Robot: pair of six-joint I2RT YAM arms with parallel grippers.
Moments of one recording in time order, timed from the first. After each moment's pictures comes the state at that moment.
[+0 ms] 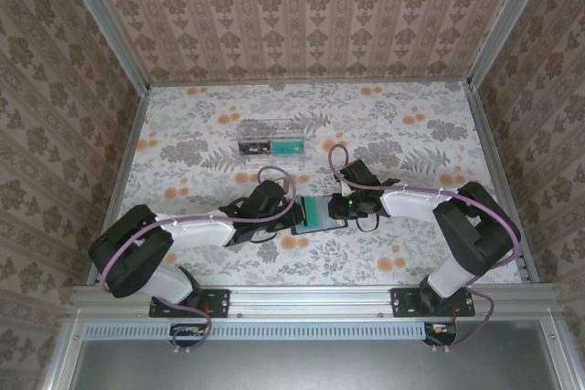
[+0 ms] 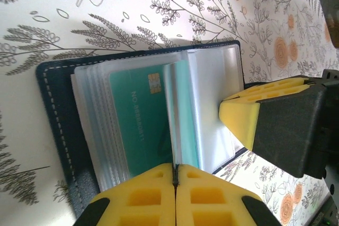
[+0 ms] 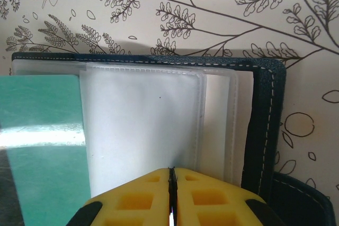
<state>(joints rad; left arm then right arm) -0.91 1.44 0.53 0.17 0.14 -0.98 0.56 1.60 0.72 -0.20 -0.25 0.55</state>
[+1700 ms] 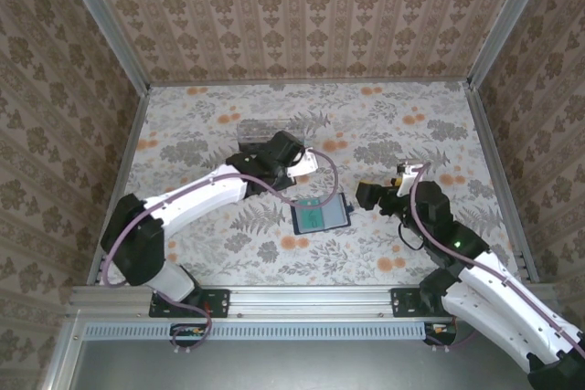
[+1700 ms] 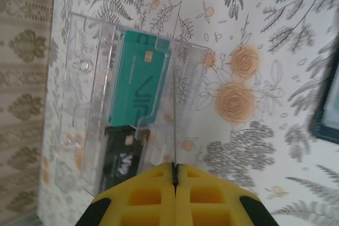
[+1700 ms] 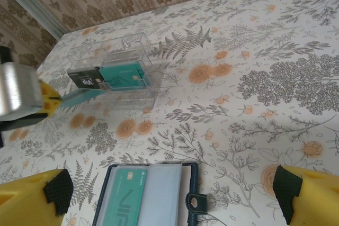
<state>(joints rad) -0.85 1.56 1.16 -0.52 -0.34 0.71 0.53 0.59 0.49 -0.29 0.14 0.48</state>
